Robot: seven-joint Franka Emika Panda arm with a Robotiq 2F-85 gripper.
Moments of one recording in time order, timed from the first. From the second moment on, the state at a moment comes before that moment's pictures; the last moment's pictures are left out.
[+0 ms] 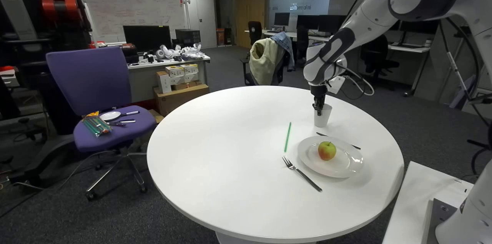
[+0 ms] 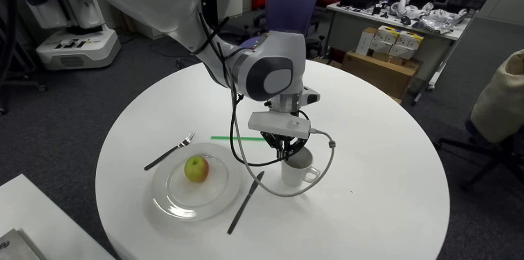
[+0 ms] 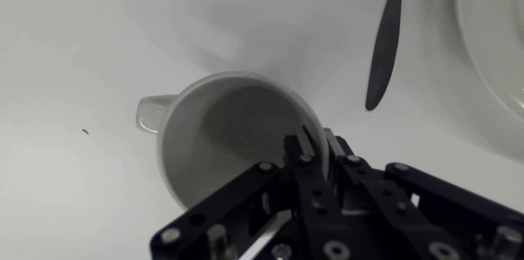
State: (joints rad) arm -0.35 0.61 -0.14 -1.81 -0.17 2.39 -0.51
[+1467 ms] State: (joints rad) arm -0.35 0.61 -0.13 -1.79 -0.17 2.32 -0.50
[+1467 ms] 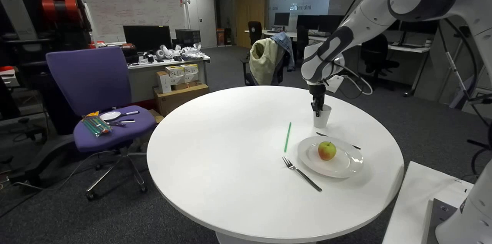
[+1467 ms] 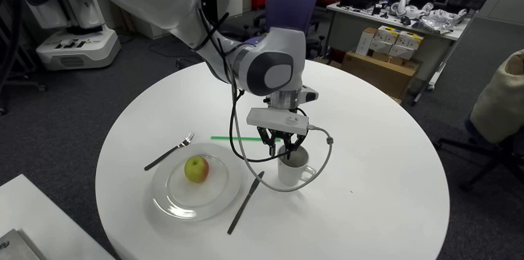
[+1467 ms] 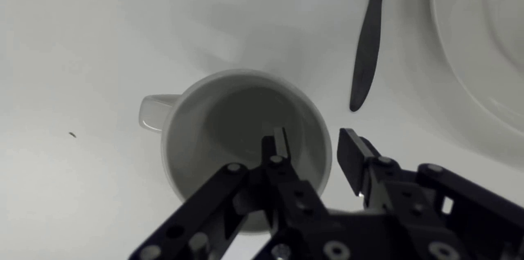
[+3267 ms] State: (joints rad) arm -0.30 0.26 -0.13 -1.97 0.03 2.15 -0.33
